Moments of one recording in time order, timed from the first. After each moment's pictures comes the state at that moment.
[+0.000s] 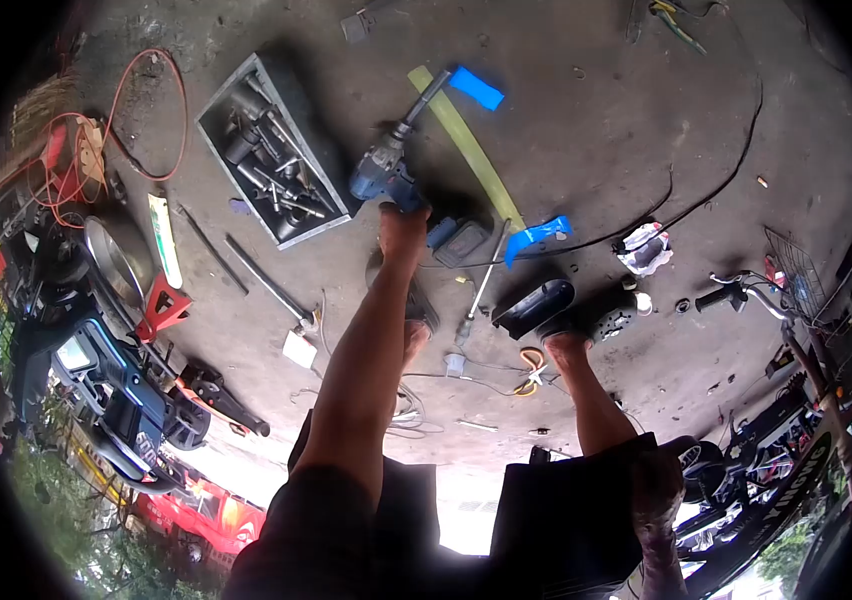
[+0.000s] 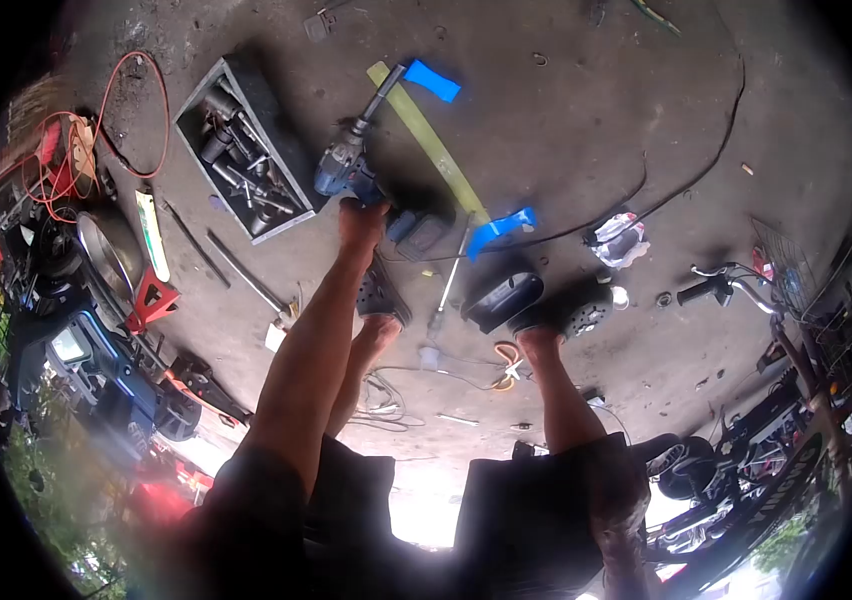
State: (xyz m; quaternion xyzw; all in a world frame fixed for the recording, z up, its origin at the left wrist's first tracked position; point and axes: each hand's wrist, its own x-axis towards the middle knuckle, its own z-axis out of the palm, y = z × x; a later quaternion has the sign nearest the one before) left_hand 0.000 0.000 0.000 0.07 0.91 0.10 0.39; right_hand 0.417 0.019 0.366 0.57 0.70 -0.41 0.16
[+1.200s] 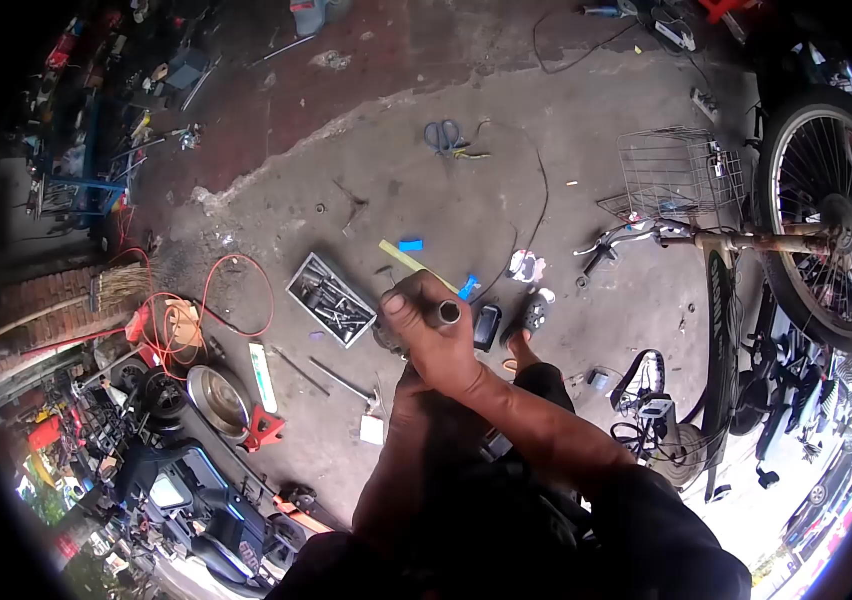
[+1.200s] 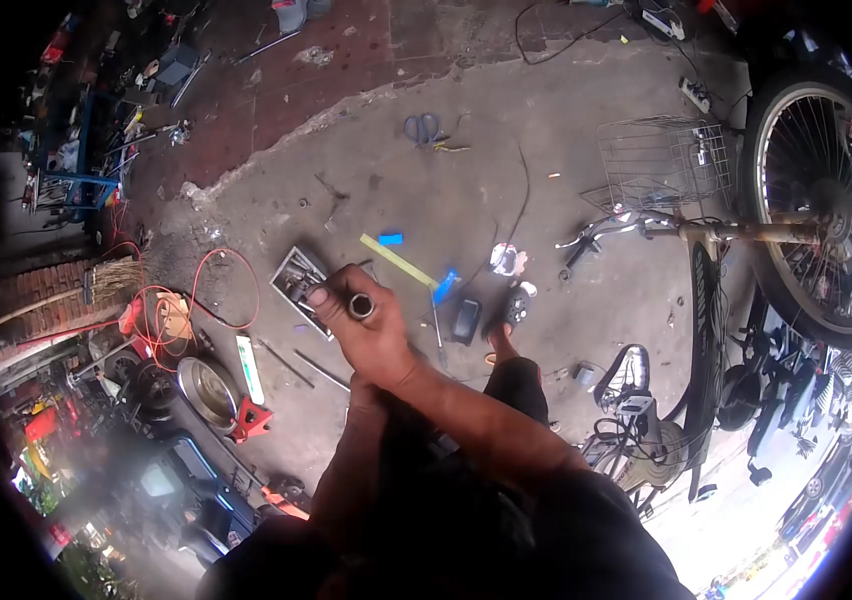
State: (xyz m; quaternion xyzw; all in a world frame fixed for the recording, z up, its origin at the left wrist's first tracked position) left_hand 0.135 0.019 0.651 -0.08 0.31 0.60 0.73; right_hand 0.202 0.132 0.744 0.41 0.35 -0.67 -0.50
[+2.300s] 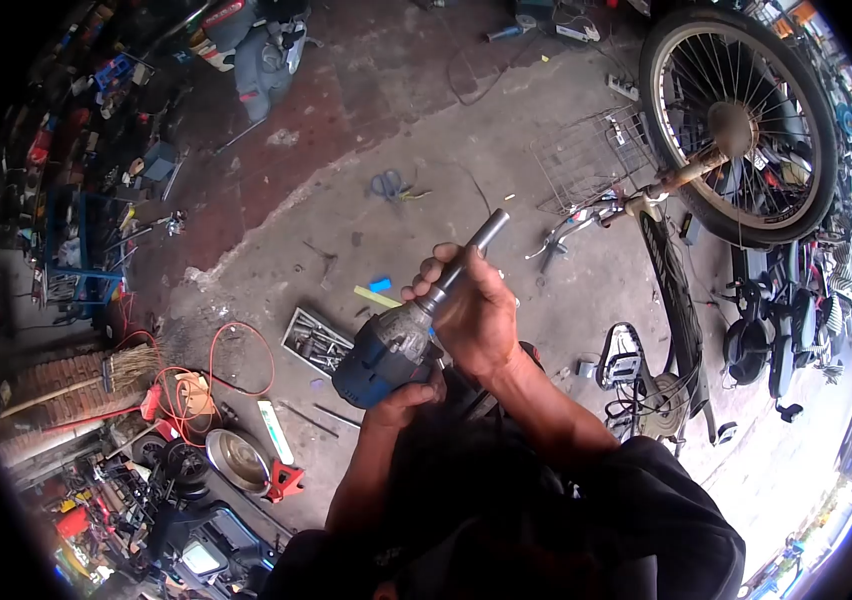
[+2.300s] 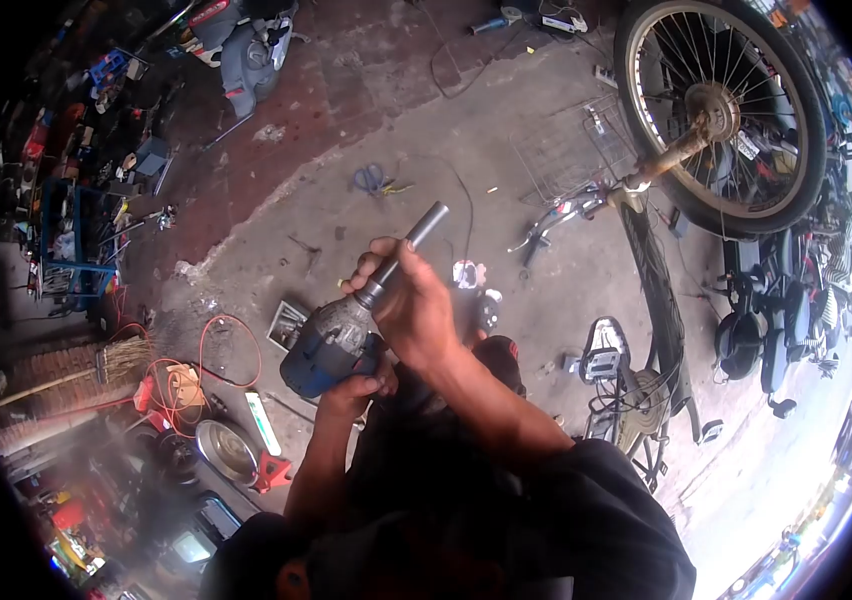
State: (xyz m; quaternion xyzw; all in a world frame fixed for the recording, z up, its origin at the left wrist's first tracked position) left_hand 0.173 0.023 0.784 0.22 0.30 0.41 0.83; right_hand 0.323 0.096 0.842 0.18 -0.01 -0.75 -0.64
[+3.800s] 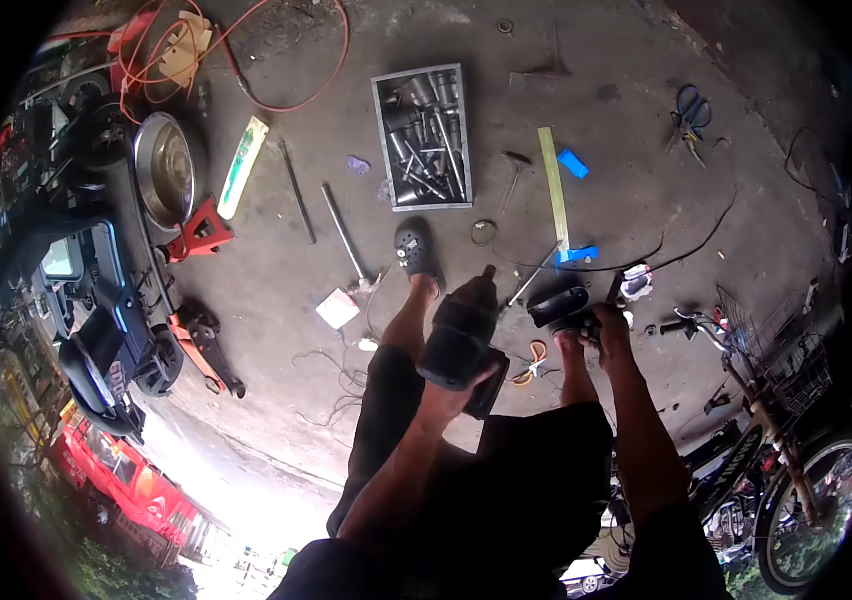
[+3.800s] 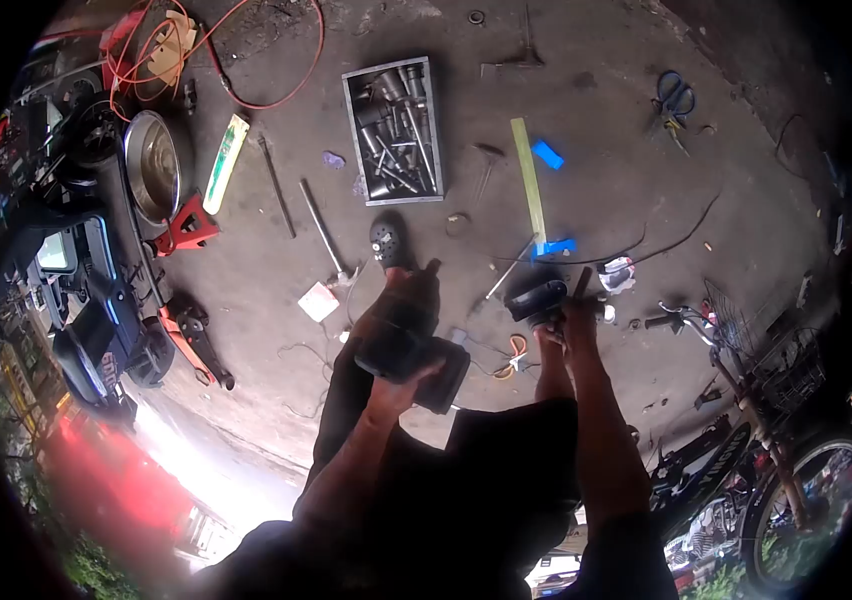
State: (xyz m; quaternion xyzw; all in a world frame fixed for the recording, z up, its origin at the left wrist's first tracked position) left_hand -0.030 -0.160 0.396 -0.02 0.66 0.50 0.56; right_hand 0.202 0.048 0.291 0.72 0.21 -0.66 0.06
